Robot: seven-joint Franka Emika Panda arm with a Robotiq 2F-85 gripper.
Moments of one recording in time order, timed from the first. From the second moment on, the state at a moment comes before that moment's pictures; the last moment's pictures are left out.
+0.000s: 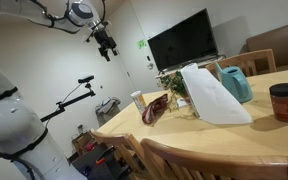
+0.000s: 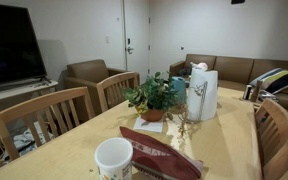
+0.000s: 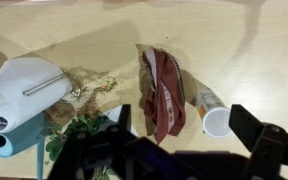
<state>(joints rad) 0.18 -0.07 0.30 -1.79 -0.06 1.69 0.20</state>
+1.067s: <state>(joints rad) 0.21 0.34 0.26 -1.68 -0.07 1.86 -0.01</state>
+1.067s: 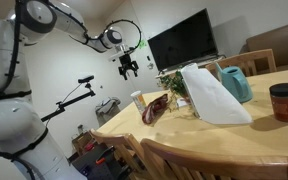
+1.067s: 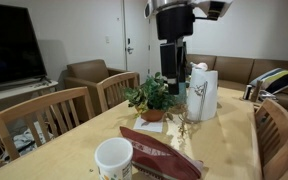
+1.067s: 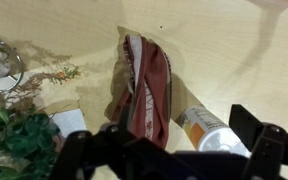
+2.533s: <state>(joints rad) 0.25 0.58 0.21 -1.46 -0.02 1.77 0.03</state>
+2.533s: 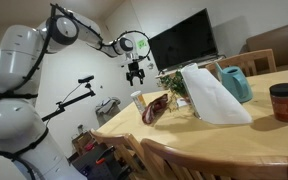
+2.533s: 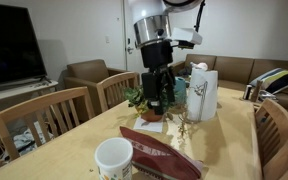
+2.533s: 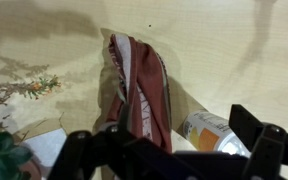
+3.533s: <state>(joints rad) 0.26 0.84 0.16 -1.32 -0.01 1.90 0.16</state>
